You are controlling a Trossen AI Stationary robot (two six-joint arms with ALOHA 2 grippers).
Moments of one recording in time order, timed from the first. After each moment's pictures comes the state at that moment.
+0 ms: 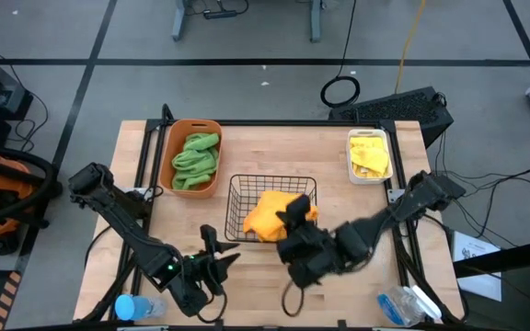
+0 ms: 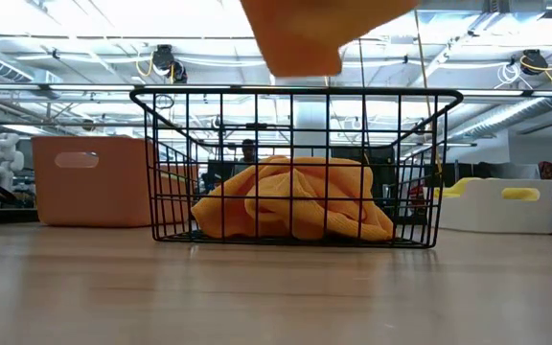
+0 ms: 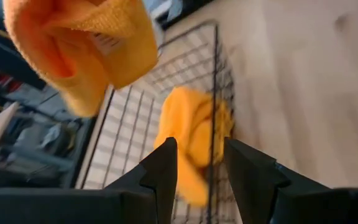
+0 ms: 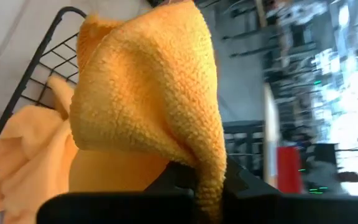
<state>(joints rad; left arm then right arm) -0.77 1.65 1.27 -0.62 -0.97 -0.25 0.54 1.85 1.84 -1.03 1.02 -0.22</state>
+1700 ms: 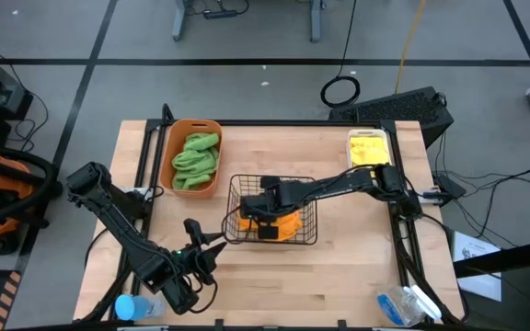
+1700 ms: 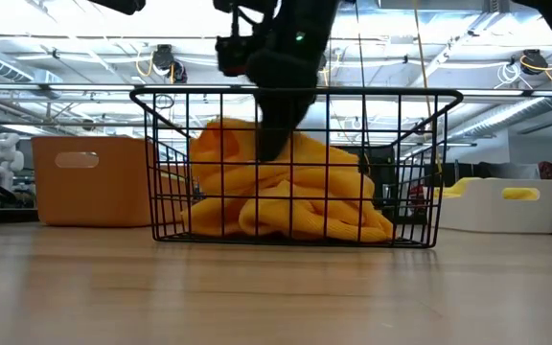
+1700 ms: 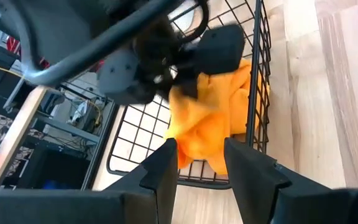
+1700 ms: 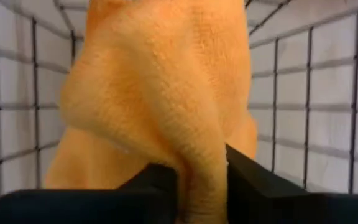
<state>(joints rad) -0.83 1.63 1.24 -0.95 -1.06 -0.57 0.11 2.15 1.83 -0.95 0.23 0.12</state>
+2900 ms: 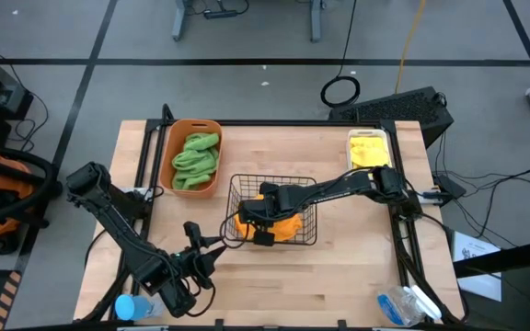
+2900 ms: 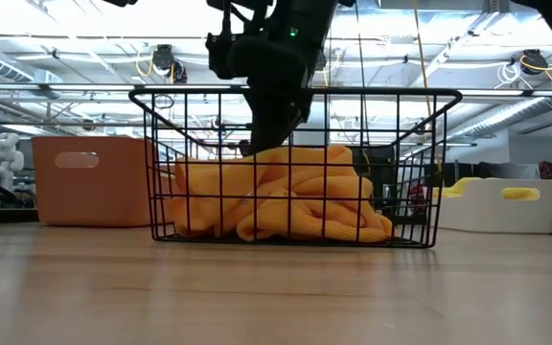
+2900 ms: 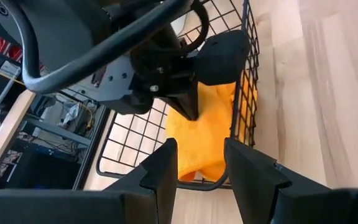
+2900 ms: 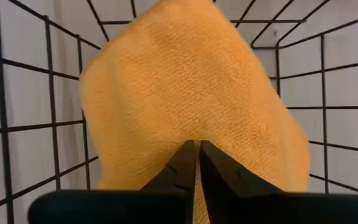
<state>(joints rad) -0.85 1.63 1.24 -0.92 -1.05 -0.57 0.13 2.16 1.83 -0.90 0.17 0.22</state>
